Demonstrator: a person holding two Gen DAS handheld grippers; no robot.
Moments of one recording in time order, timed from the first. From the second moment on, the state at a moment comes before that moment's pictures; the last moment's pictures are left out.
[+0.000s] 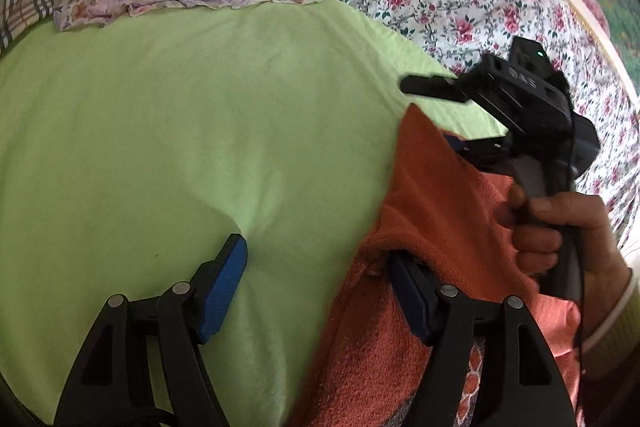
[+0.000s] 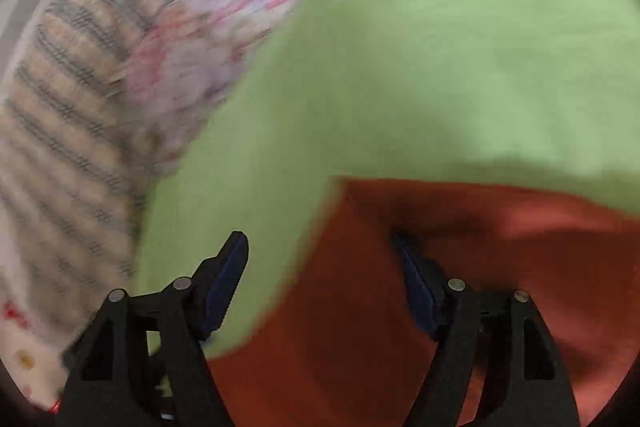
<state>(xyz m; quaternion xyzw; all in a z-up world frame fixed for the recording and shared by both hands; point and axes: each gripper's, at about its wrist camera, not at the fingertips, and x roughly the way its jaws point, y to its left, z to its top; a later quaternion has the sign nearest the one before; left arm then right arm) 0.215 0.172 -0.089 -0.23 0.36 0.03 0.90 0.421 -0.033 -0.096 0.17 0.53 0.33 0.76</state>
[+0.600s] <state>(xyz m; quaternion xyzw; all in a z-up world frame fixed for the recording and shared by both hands) 0.186 0.187 -0.078 -0.28 0.35 -0.02 0.89 0.263 -0.169 -0.023 0.27 0.40 0.15 0.86</state>
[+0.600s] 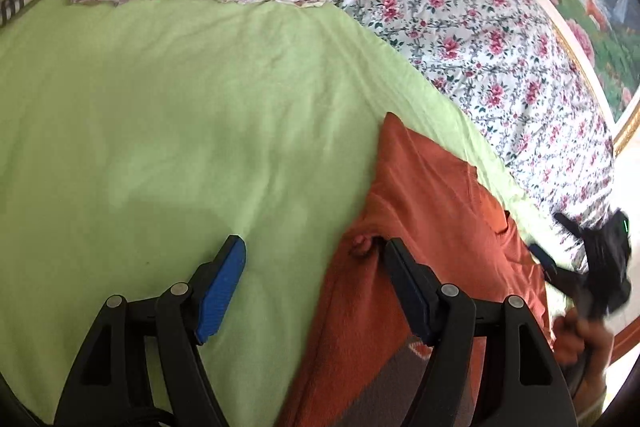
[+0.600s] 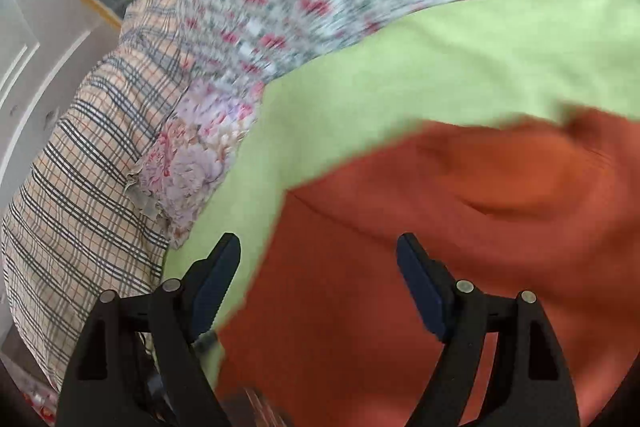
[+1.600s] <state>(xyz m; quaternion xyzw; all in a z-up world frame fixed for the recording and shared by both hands) 0.117 0.172 -0.066 -0.13 0.46 -0.05 0.88 0.029 -0.297 0.017 0.22 0.39 -0.06 0.89</state>
